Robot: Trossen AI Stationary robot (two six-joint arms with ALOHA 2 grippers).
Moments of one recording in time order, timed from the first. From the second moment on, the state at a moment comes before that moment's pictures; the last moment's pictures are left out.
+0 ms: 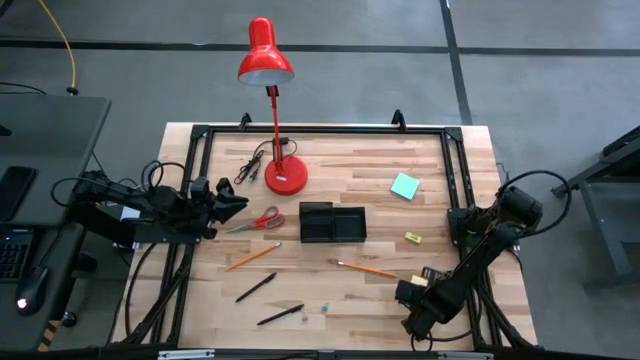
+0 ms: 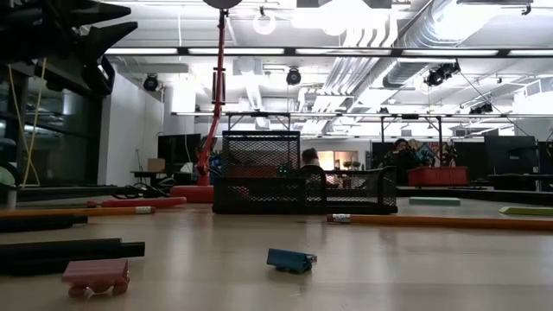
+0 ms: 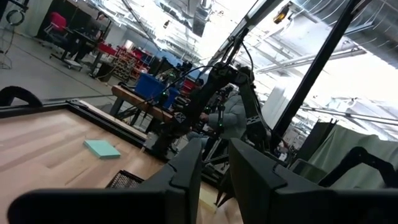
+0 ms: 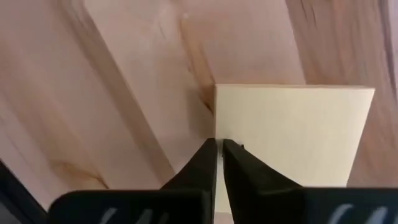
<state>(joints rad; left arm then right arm) -0.16 0.18 0.01 0.43 -0.33 -0.44 0.89 1.78 1.05 -0.79 -0.01 1.29</state>
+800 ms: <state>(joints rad) -0.16 0.18 0.01 0.36 -0.36 -0.45 0.86 1.74 1.23 -0.92 0.00 1.27</state>
